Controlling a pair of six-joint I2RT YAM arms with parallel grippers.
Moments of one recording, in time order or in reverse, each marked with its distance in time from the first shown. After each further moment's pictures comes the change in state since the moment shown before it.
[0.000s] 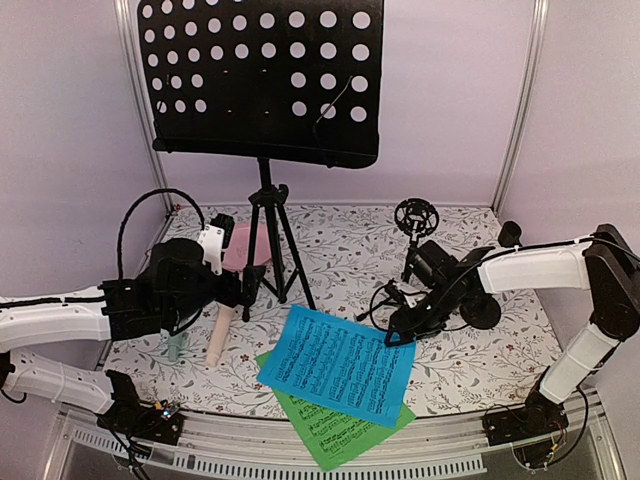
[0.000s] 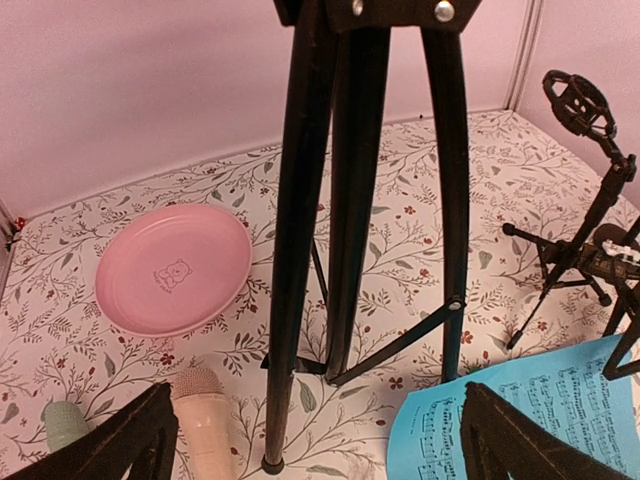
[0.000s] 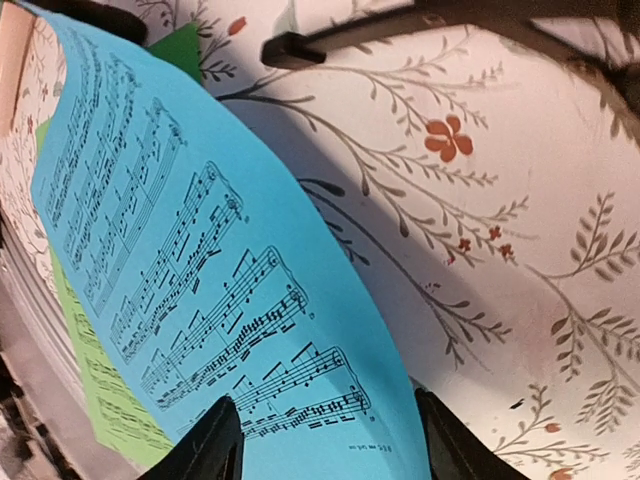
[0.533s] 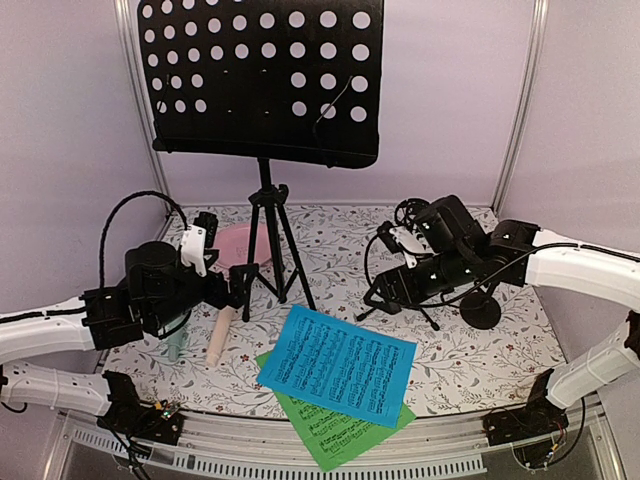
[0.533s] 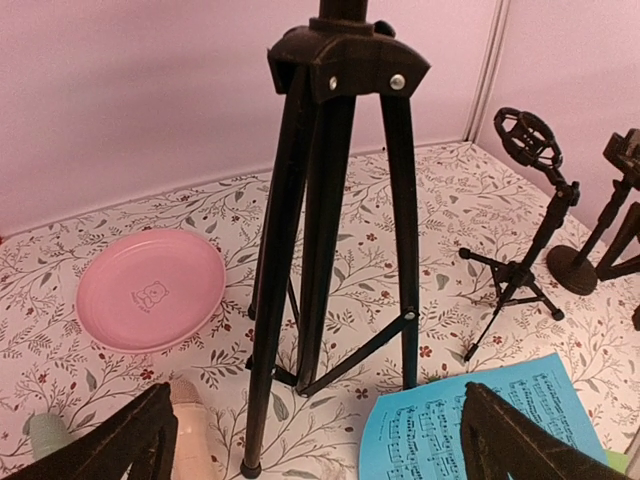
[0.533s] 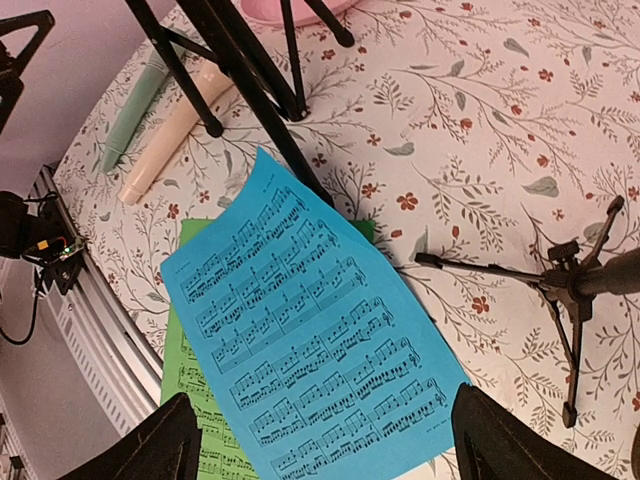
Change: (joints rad) left arm 0.000 -0.139 -0.055 0.027 0.074 0.003; right arm 0.187 -0.264 0.206 -0.085 0.284 0.030
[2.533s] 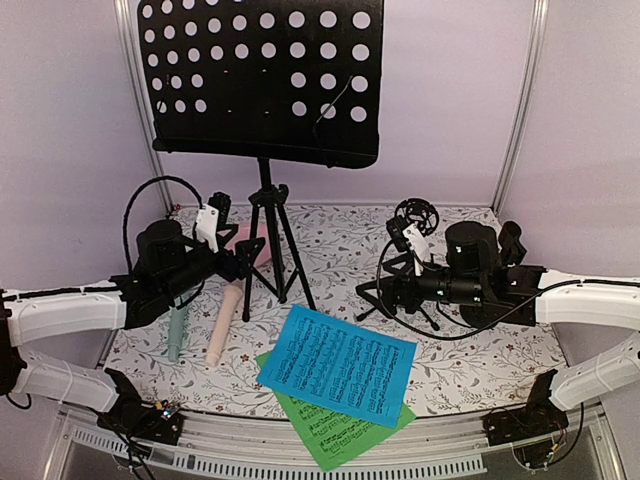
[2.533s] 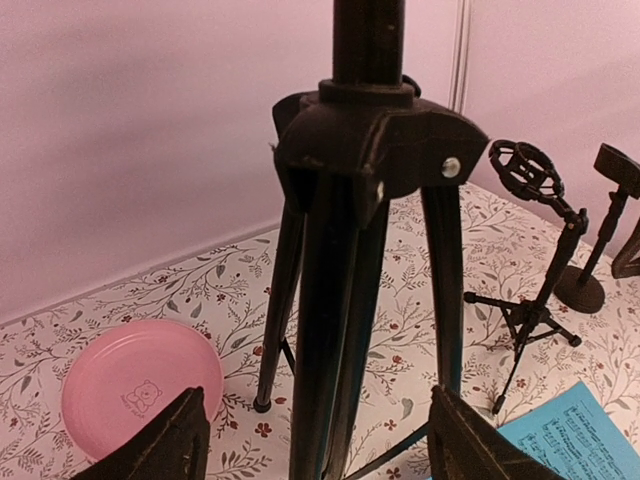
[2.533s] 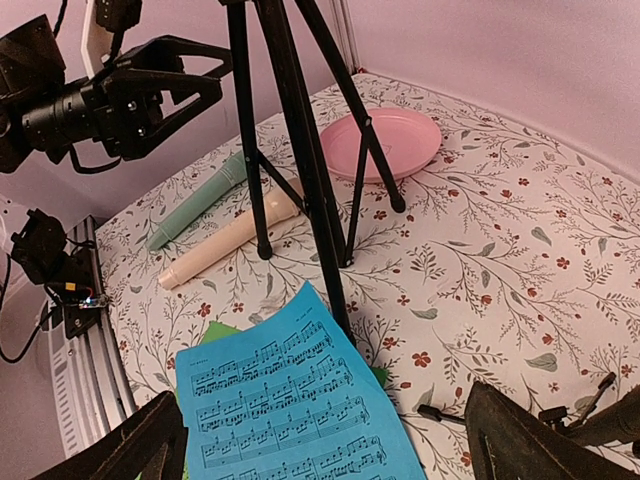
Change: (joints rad) left arm 0.271 0.234 -0.009 0.416 0.372 0.194; right arm 0.002 -0.141 -0.344 0.683 -0.016 -0.192
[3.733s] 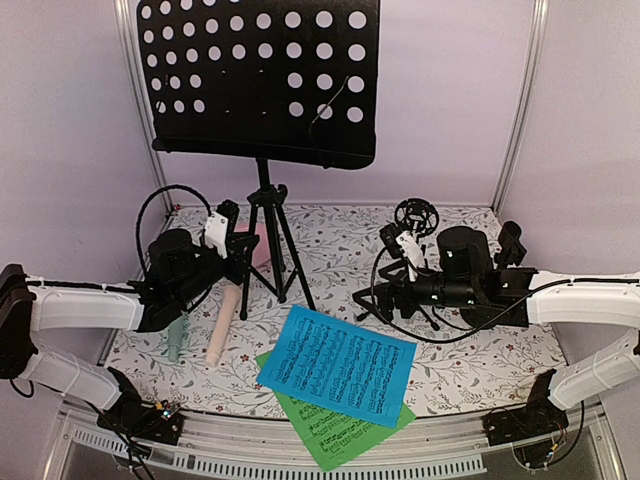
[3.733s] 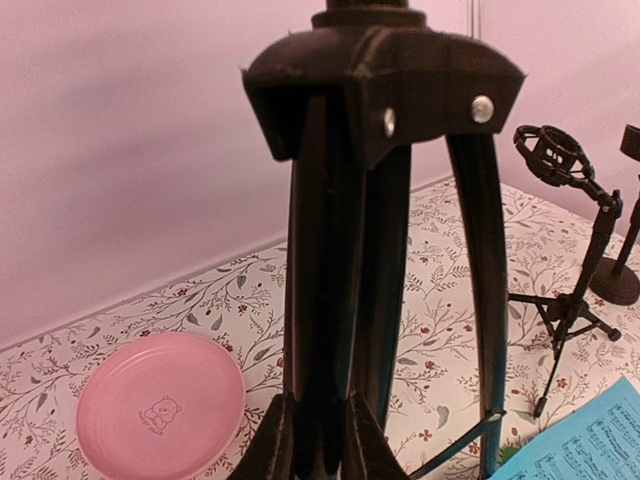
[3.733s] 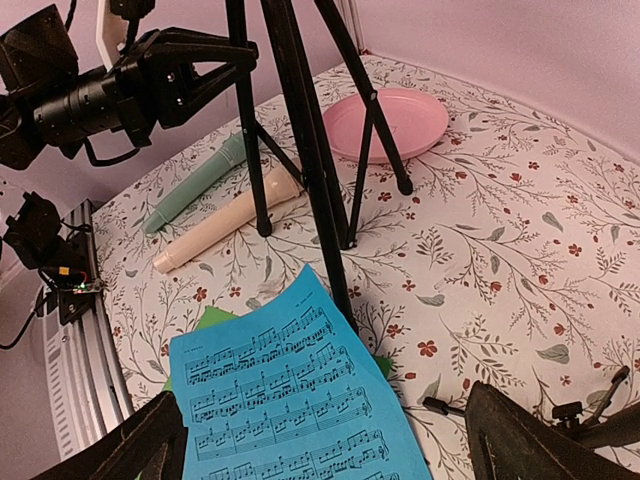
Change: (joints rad) left arm 0.000 0.137 -0.049 0.222 -0.042 0.083; right arm 0.000 0.047 -0.013 0.020 -0.014 -0.005
